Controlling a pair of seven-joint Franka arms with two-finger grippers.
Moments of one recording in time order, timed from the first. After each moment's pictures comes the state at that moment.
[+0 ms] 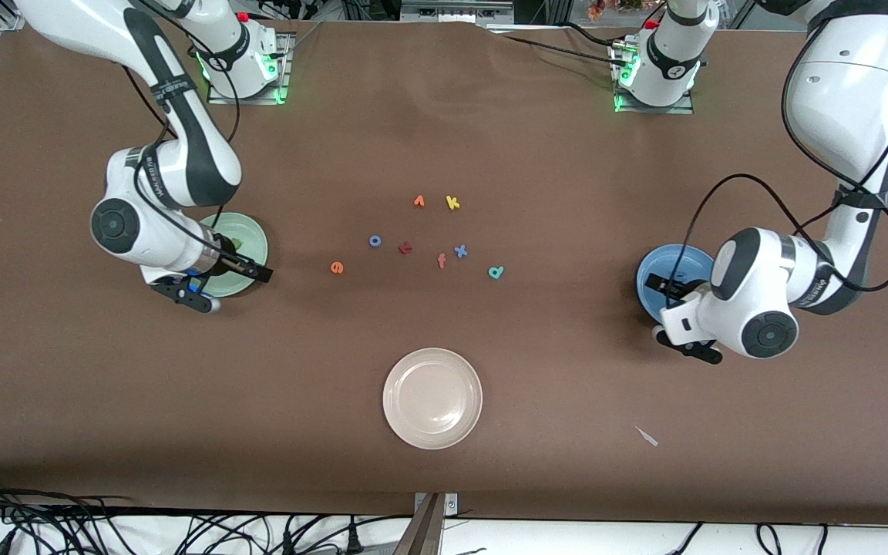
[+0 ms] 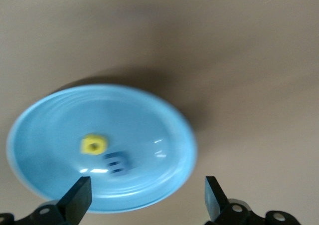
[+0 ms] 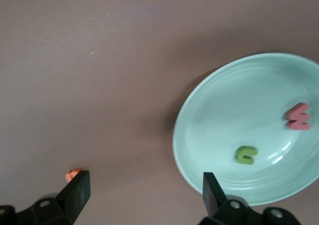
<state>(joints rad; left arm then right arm) 0.15 0.71 -0.36 -1.50 0.18 1.71 0.07 0.10 0.36 0.13 -1.98 0.11 2.19 0.57</state>
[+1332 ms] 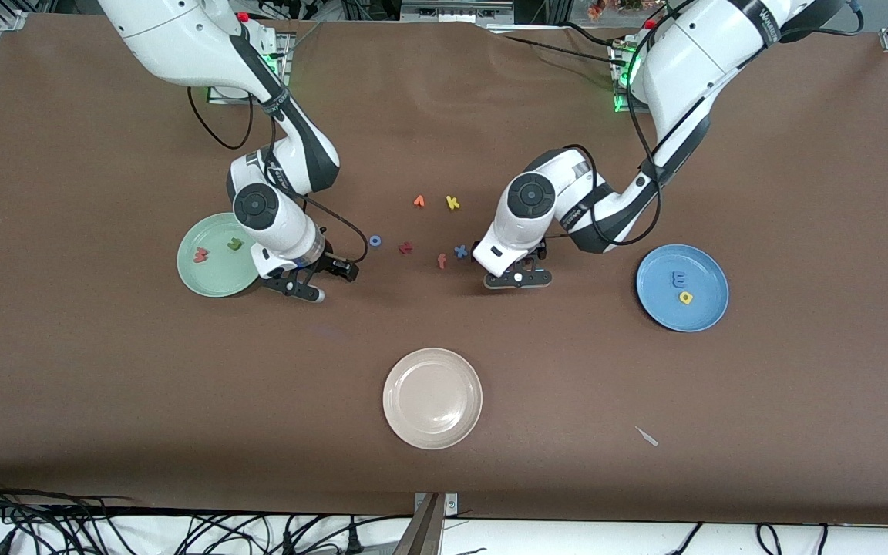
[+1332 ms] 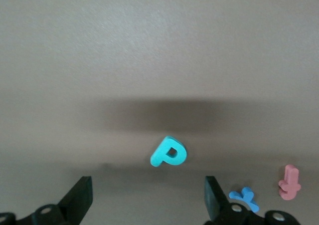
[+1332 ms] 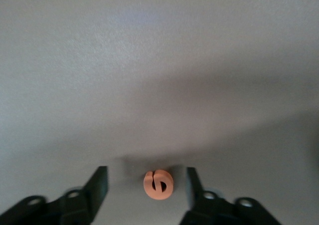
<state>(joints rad) -0.11 0.72 -0.59 -1.80 0.42 2.31 -0.97 0.33 0.53 0.15 -2.03 0.05 2.57 0.70</state>
